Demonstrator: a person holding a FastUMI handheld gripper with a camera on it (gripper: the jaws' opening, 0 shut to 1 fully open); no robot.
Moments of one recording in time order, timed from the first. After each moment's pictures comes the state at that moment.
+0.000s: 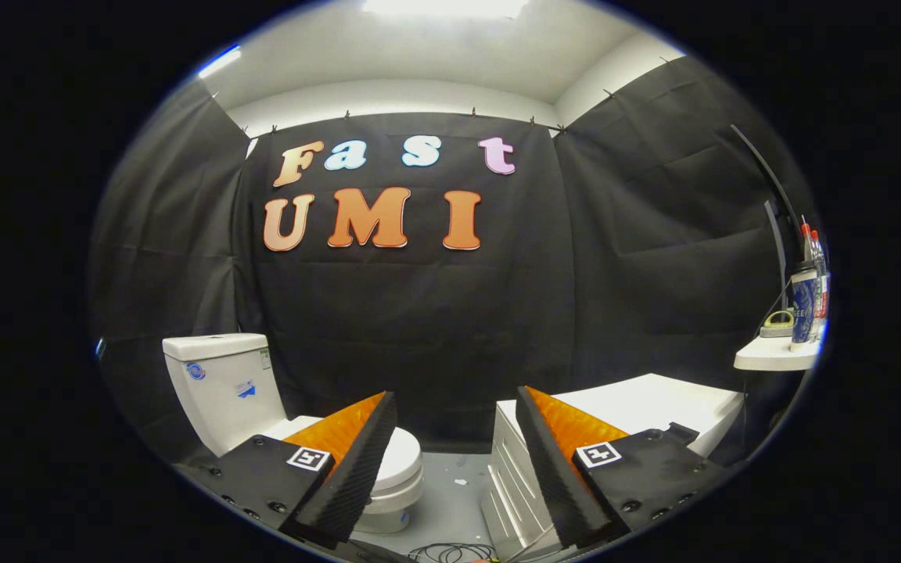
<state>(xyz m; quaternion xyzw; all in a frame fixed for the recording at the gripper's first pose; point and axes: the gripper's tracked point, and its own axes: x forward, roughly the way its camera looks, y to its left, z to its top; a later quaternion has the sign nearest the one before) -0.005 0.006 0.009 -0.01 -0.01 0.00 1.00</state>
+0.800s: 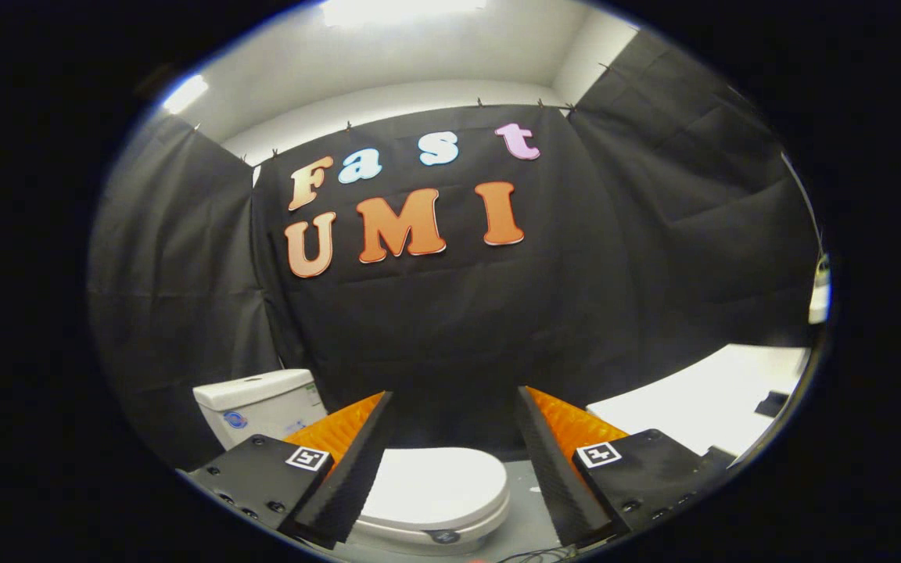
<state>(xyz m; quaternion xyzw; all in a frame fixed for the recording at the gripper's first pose) 0.096 0.123 -0.013 0.11 0.00 0.09 0.99</state>
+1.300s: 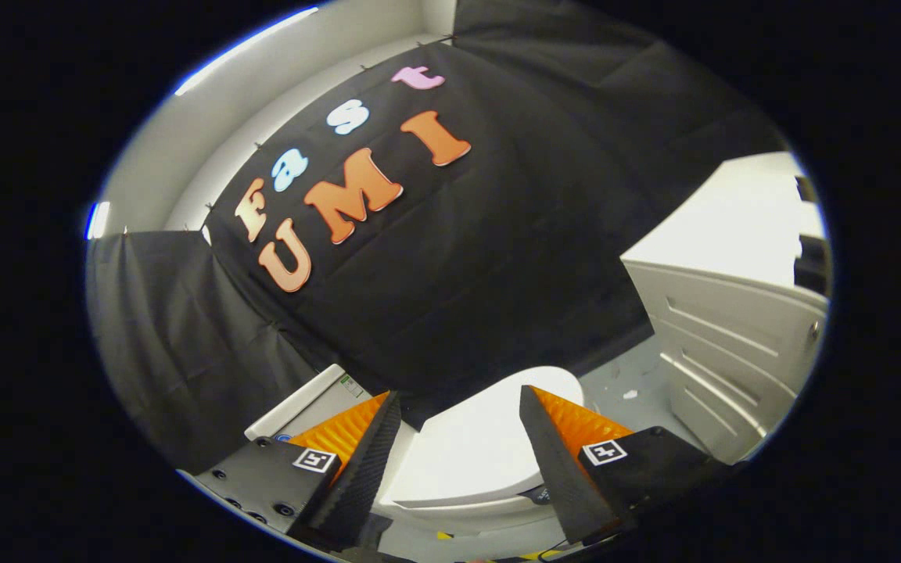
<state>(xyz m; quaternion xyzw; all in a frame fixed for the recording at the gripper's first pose) 0.115 0.136 -0.158 0.32 0.15 0.09 0.93</state>
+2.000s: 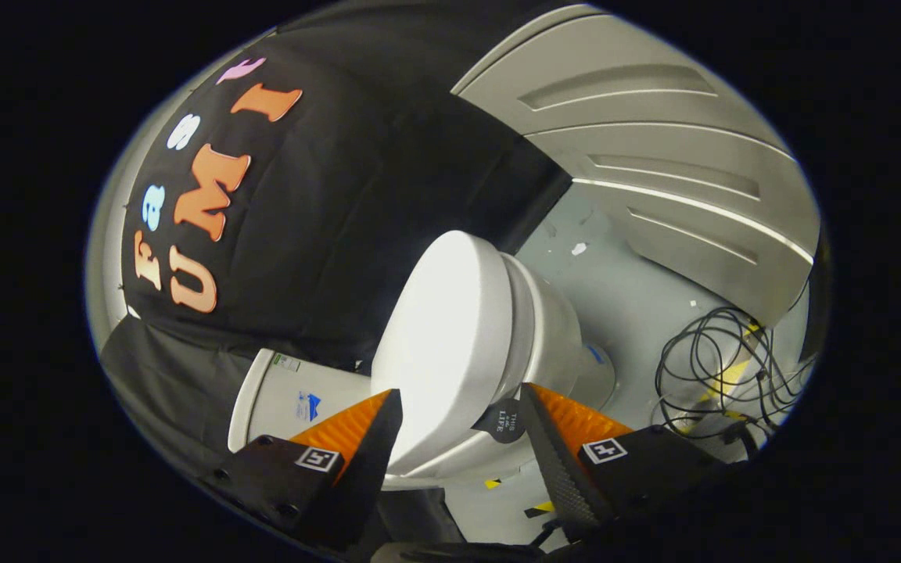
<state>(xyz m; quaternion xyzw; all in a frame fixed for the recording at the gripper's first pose) 0.109 0.140 -0.340 0.49 0.33 0.01 0.81</state>
